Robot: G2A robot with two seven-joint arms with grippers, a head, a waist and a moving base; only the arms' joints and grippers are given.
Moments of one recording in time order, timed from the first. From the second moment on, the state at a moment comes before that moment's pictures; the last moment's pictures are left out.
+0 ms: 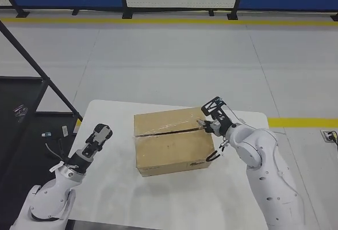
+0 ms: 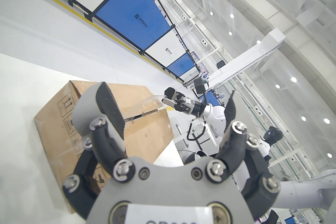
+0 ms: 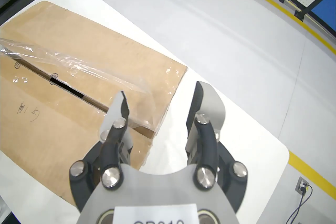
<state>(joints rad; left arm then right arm) 1.24 -1.10 -1.57 -1.71 -0.01 -0.47 -0.37 -0.74 -1.44 1.37 -1.40 -1.36 -0.45 0.72</state>
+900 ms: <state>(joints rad) 1.24 -1.10 -1.57 -1.71 -0.01 -0.47 -0.37 -0.95 -1.40 1.36 -1.86 -1.21 -0.42 0.89</state>
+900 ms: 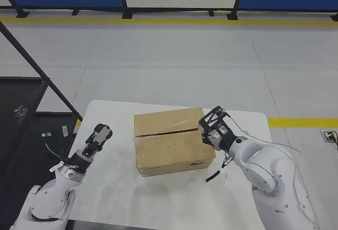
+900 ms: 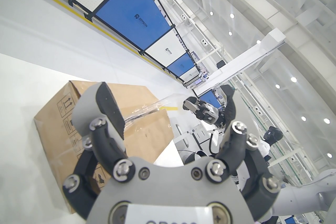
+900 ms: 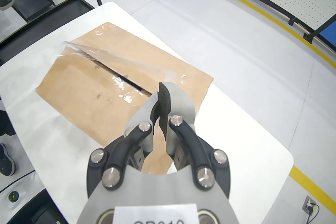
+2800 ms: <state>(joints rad) 0.80 -1.12 -1.27 -1.16 -0.42 -0.35 -0.99 -0.91 -1.36 1.28 -1.91 -1.02 -0.16 1.20</state>
